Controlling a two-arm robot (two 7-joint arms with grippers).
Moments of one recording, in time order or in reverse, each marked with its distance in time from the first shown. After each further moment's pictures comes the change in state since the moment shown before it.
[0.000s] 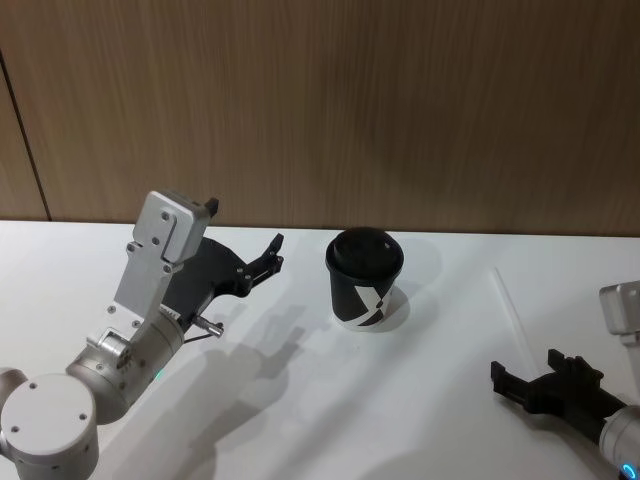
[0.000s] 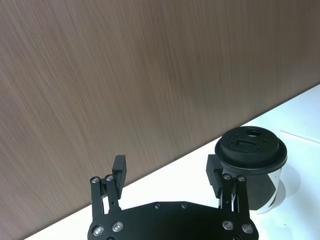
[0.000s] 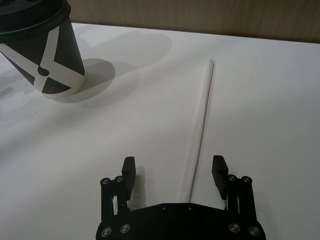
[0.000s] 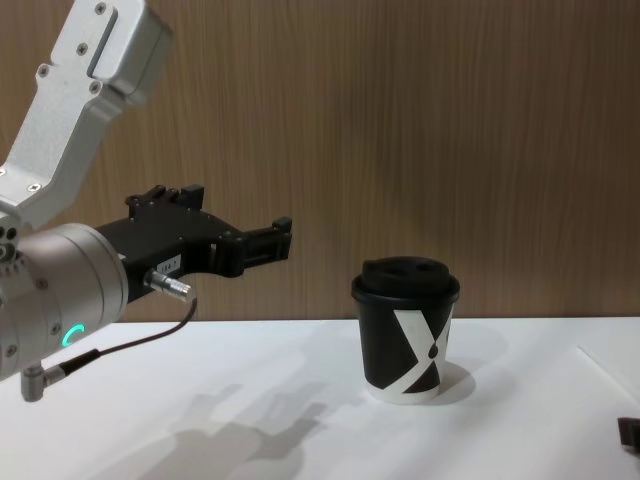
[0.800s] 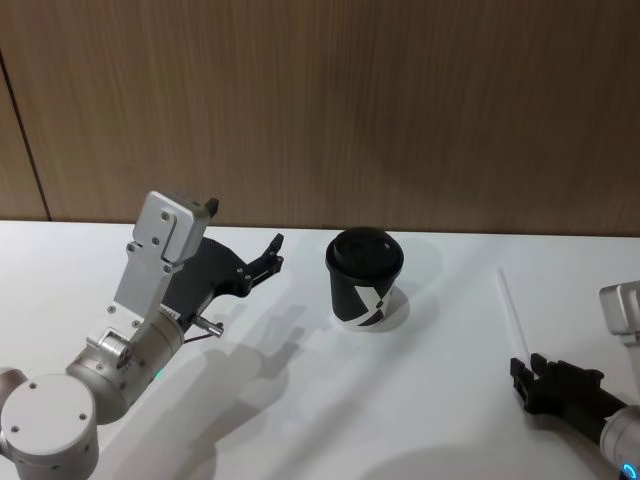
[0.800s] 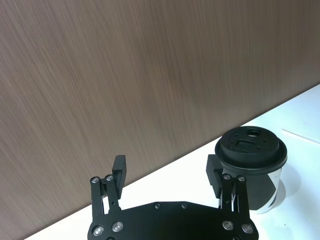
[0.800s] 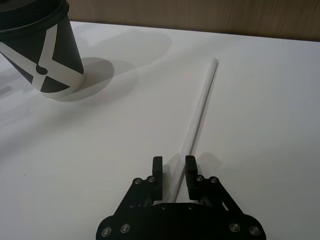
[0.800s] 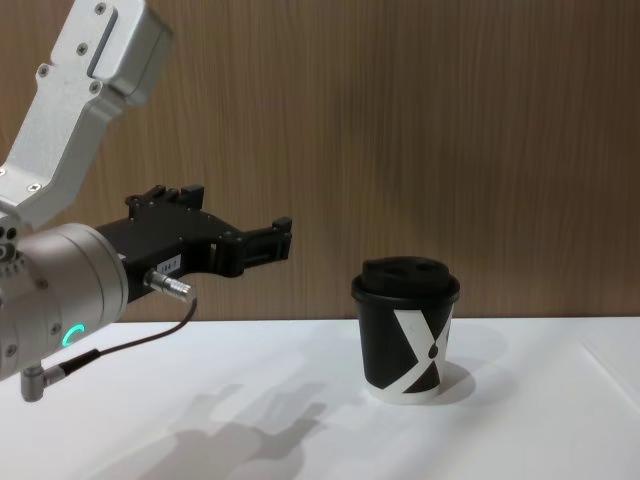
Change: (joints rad) left arm 0.000 0.000 0.000 0.000 0.000 0.000 0.000; right arm 0.003 0.001 0.001 0.004 0.000 0.004 0.003
